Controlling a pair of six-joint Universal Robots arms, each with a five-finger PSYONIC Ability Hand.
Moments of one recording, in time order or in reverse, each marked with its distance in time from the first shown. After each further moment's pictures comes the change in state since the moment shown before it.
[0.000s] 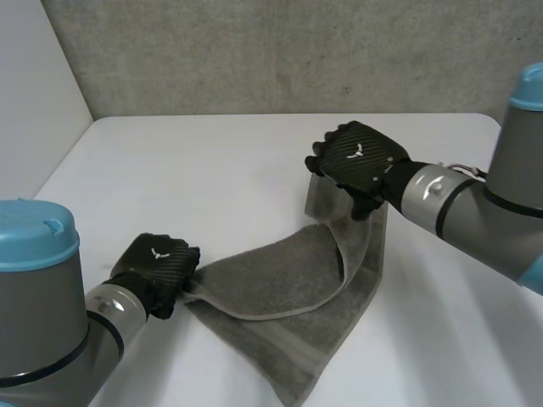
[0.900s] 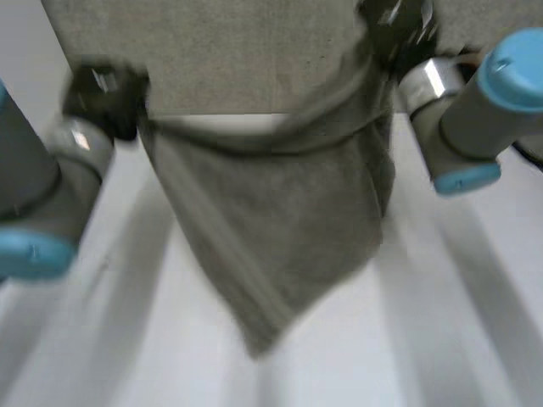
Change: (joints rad) left arm 0.152 -0.093 0.487 0.221 -0.016 0.044; right arm 0.010 0.239 -0.413 -0.598 0.371 -0.052; left_hand 0.000 0.000 0.001 0.000 0.000; right_hand 0.585 0.747 0.767 0.786 0.749
